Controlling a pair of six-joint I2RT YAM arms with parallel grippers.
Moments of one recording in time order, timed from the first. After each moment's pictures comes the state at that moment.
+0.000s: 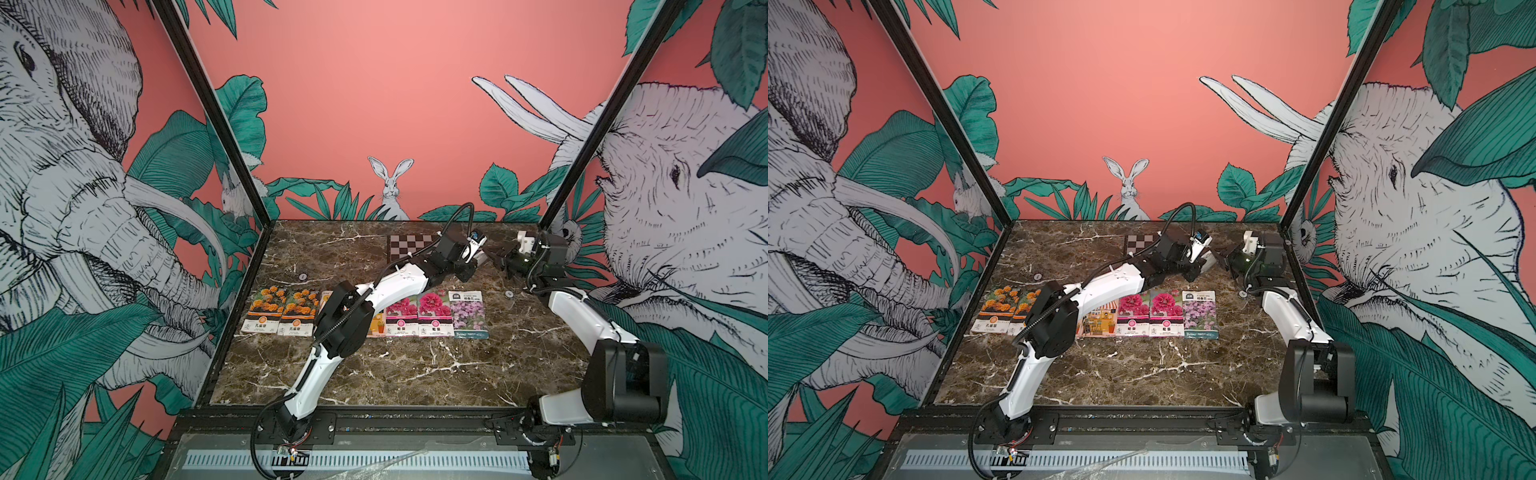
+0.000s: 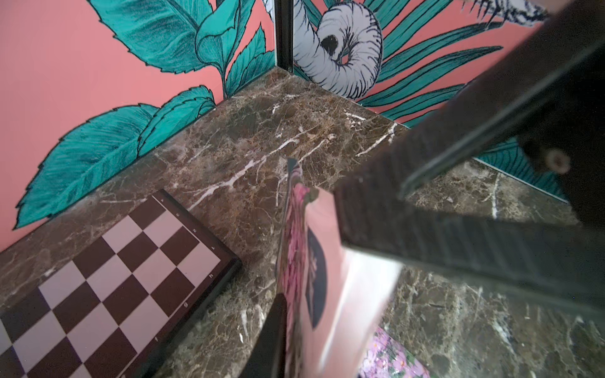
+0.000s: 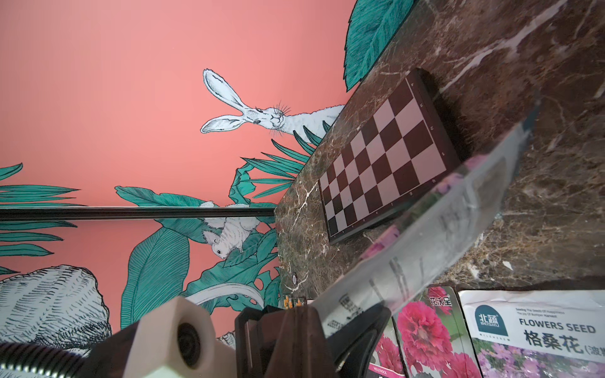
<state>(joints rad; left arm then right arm) -0.90 2.22 1.90 -0.16 0.07 0.04 -0.03 1.42 0.96 0.05 -0.69 1.07</state>
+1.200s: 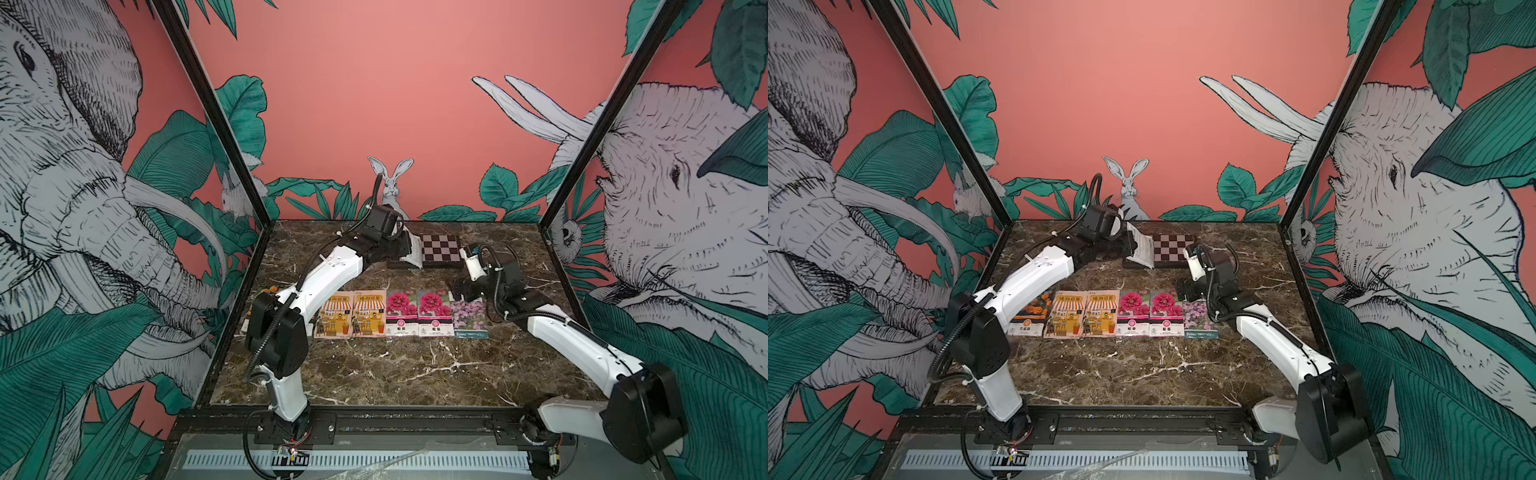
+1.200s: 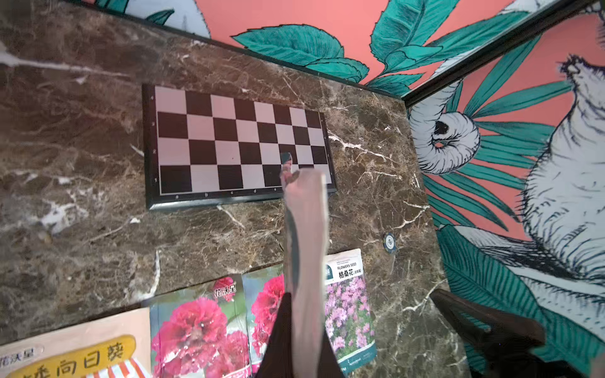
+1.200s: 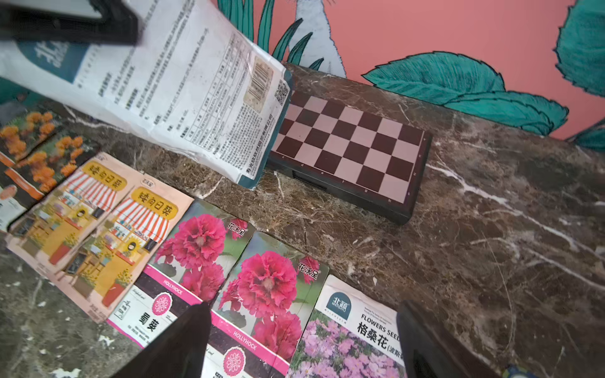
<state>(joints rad) -0.59 1.77 1.61 -0.51 0.14 -0.68 0.45 1.30 0.88 -0.15 -0.08 -0.09</state>
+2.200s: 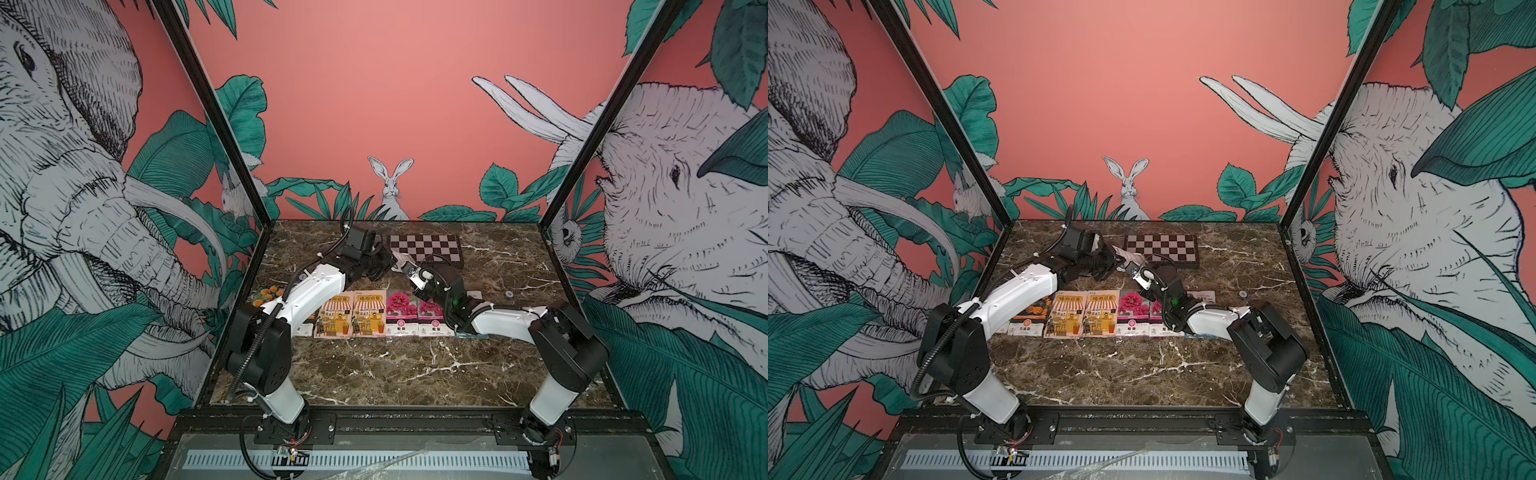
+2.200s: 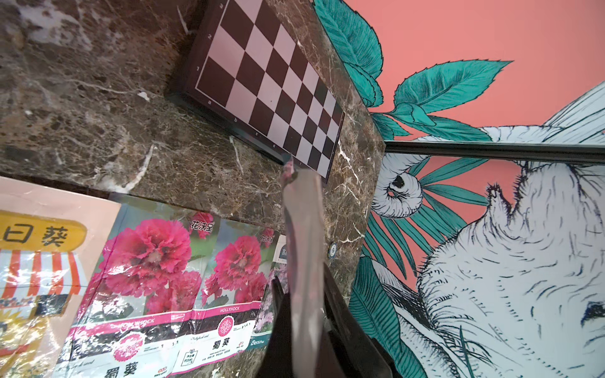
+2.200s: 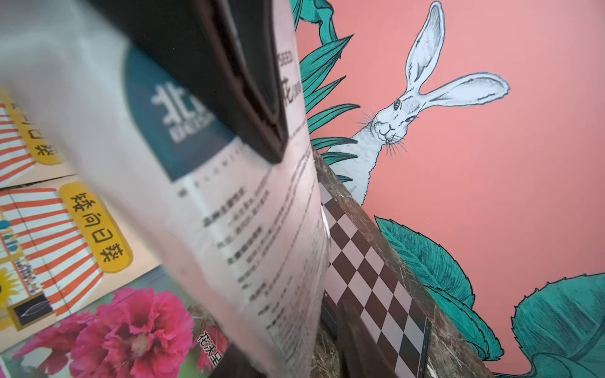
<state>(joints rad) -0.51 1.63 1.28 -0.29 0.30 -1.19 0.71 1.72 0.88 0.56 0.12 -0.59</state>
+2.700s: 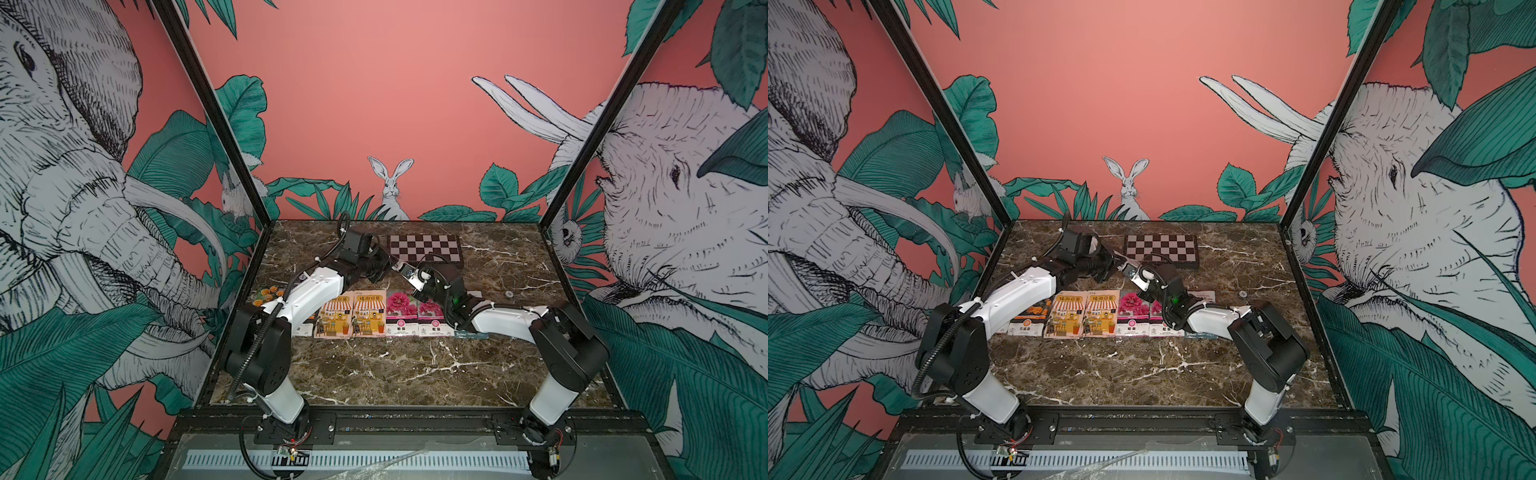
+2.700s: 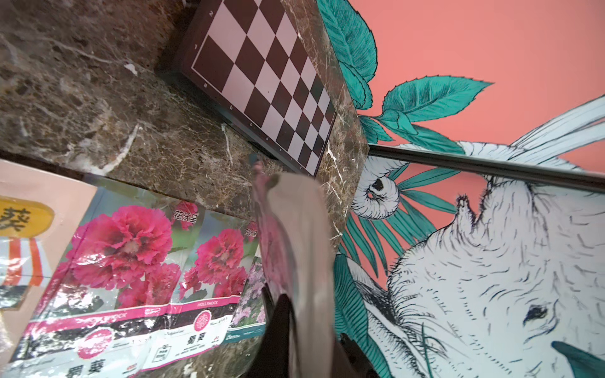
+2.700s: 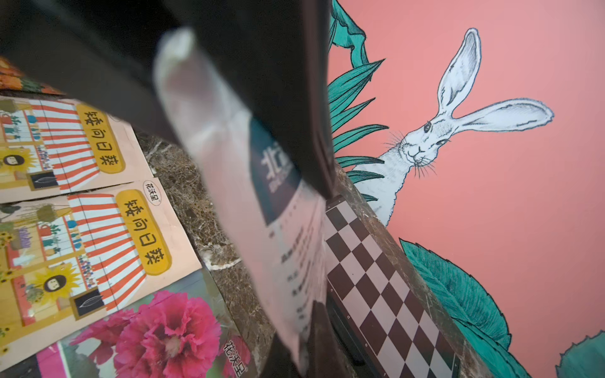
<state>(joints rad) -0.49 1.63 1.23 -0.21 0.35 -1.29 0.69 1.72 0.90 0.51 -0.01 -0.59</state>
